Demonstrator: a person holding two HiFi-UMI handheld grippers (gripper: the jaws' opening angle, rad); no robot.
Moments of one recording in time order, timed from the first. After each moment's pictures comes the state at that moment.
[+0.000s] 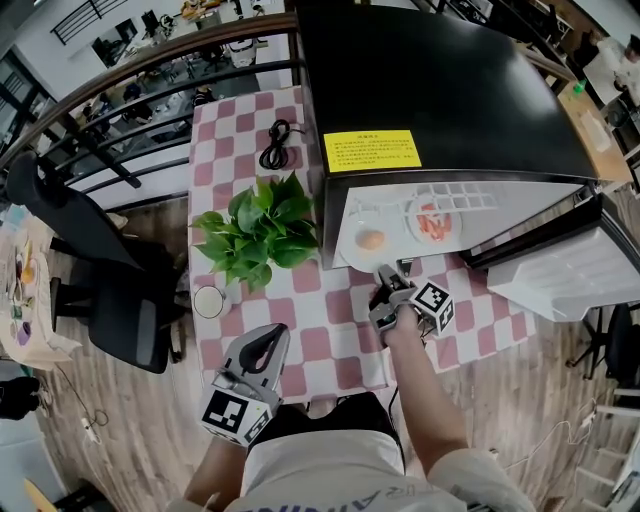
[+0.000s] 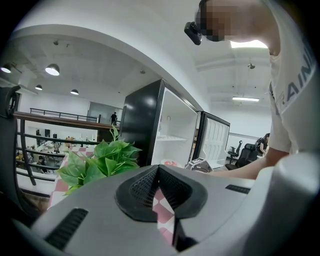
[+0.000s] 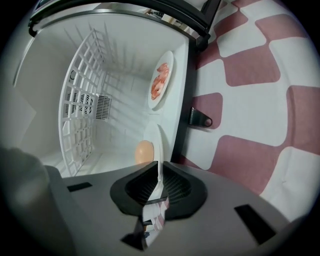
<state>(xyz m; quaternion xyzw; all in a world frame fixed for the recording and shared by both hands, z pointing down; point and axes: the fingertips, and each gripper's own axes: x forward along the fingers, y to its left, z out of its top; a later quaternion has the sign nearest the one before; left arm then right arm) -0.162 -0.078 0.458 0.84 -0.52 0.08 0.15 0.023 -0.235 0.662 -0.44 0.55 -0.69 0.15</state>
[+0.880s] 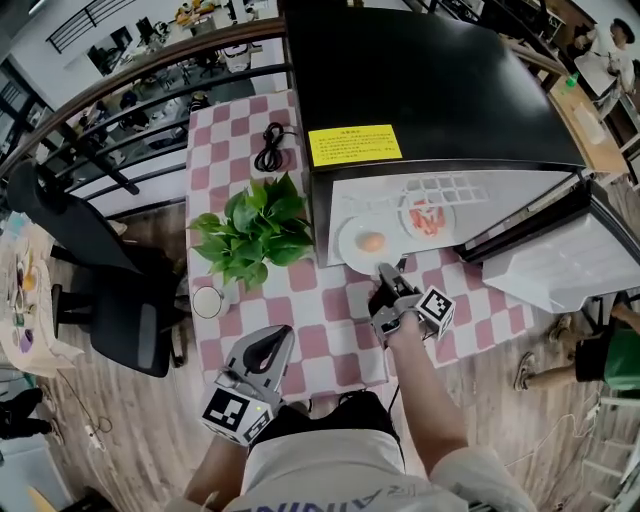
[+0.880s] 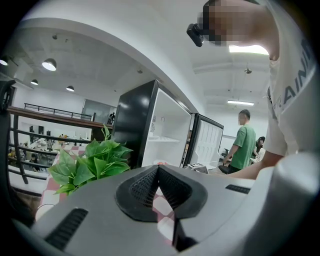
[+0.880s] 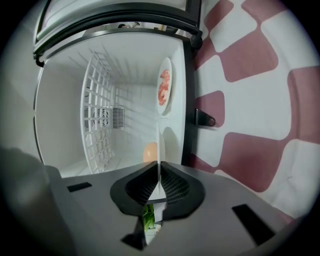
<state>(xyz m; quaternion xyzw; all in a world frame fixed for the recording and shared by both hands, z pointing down) -0.145 -0.071 0.454 0.86 -0.49 0.07 0.15 0.035 -0.228 0.645 -0.38 0.56 -0.69 0.24</state>
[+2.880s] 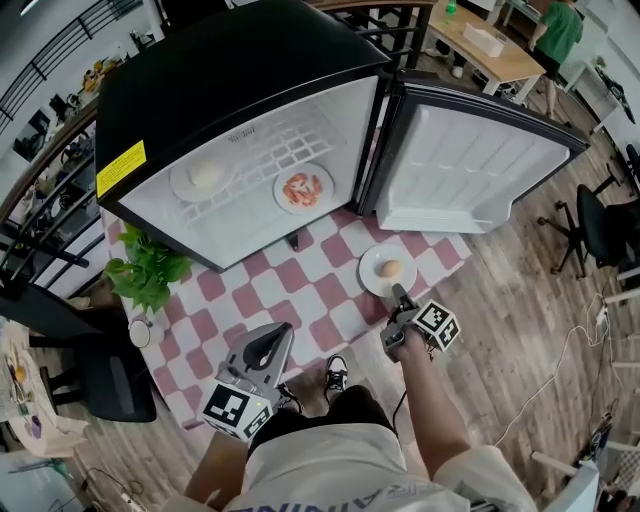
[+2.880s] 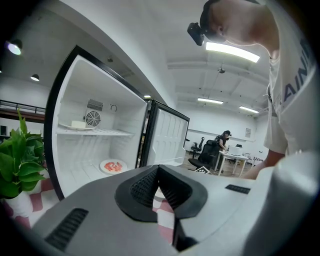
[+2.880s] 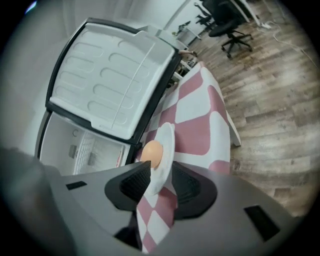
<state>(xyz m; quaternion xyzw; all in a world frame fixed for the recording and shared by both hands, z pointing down) 0.054 -0.050 0.456 0.93 -0.33 0.09 0.14 0.324 -0.078 0.703 -0.61 0.49 -0.59 0.20</state>
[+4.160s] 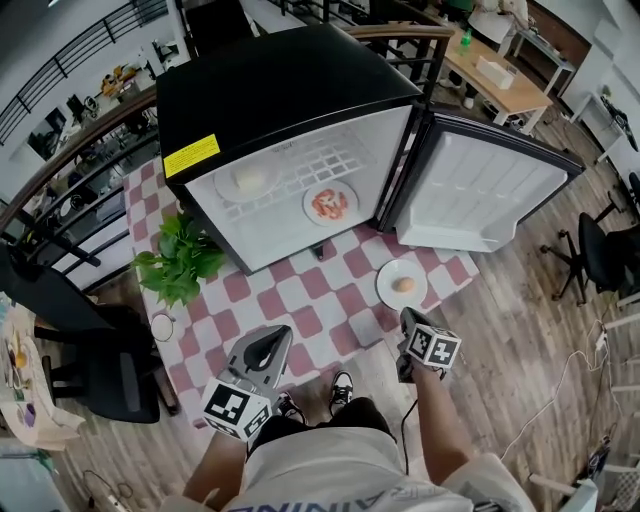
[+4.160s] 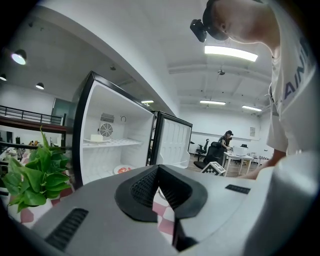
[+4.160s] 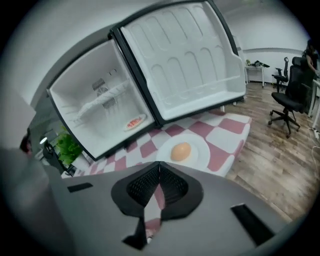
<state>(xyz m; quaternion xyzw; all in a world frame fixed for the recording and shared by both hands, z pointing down) -0.003 -0.040 0.432 0.92 -0.36 0.08 0.11 0.275 -0.056 0.654 -0.63 0.65 -0.41 -0.10</state>
